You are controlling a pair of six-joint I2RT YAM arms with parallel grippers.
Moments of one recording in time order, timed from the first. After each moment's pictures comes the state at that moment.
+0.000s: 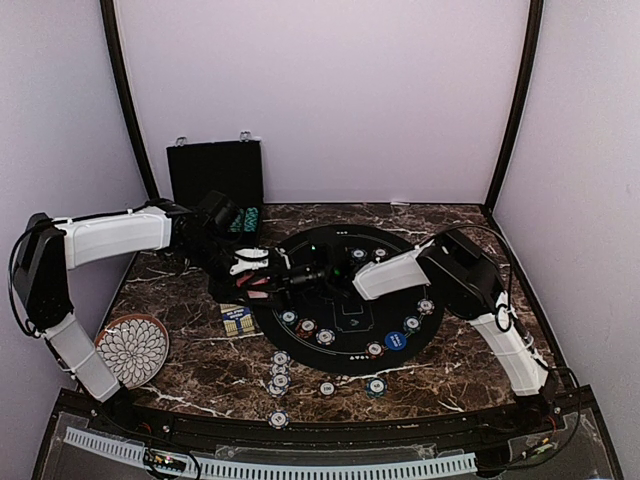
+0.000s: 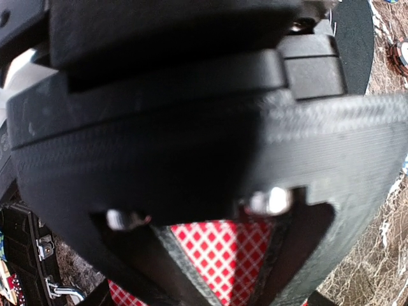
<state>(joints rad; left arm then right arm) -0.55 1.65 1.22 -0.76 0.24 0.91 0.89 2.45 1.64 0.65 -0.92 1.39</state>
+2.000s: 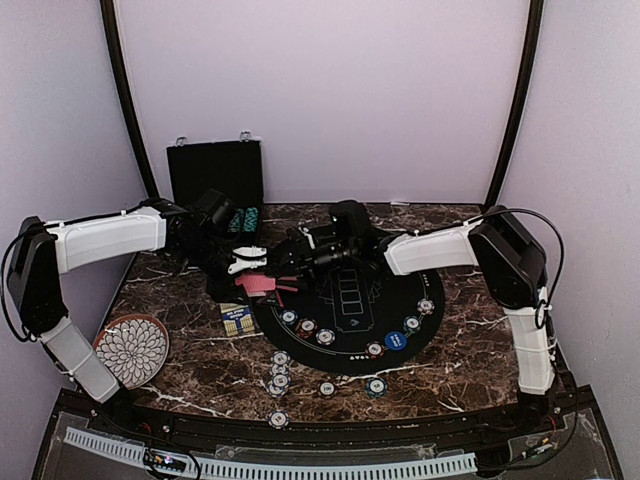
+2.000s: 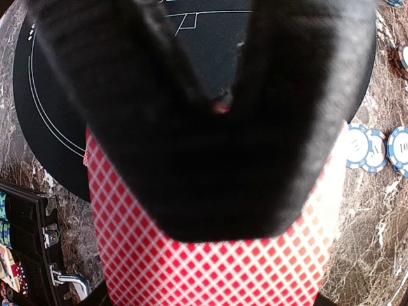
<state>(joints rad) -0.57 1.61 1.21 -0.77 0.20 0.86 0.83 2.17 1.49 0.32 -0.91 1.20</state>
